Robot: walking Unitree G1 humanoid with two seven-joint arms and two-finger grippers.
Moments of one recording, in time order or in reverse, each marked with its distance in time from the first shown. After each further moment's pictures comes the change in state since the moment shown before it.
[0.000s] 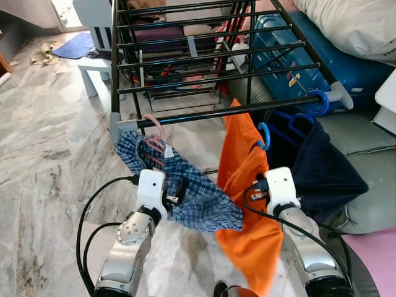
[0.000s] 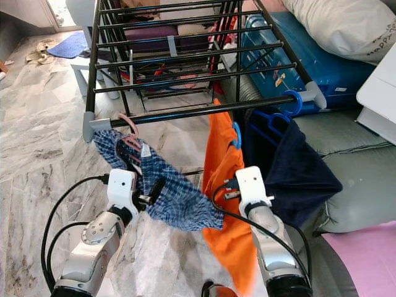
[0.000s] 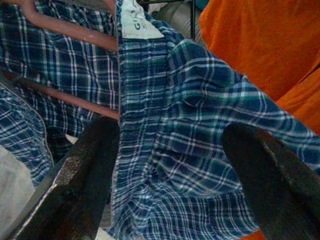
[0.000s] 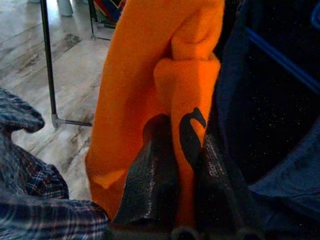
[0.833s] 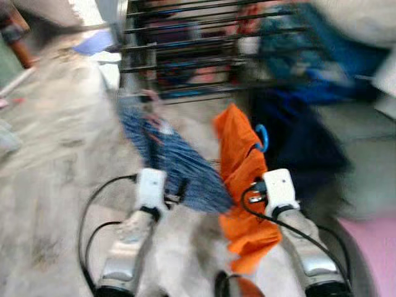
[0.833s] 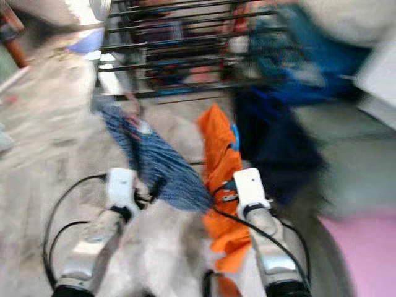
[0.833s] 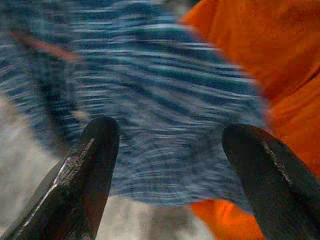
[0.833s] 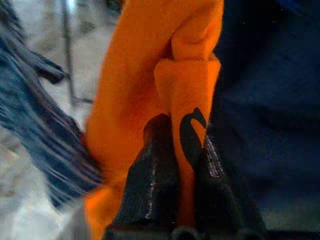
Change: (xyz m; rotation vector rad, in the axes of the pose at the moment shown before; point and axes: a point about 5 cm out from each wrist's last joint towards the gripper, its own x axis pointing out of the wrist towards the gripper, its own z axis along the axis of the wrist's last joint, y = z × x) left arm 0.005 0.000 0.006 0.015 -0.010 0.008; right arm -0.005 0.003 -0.001 0.014 0.044 -0.001
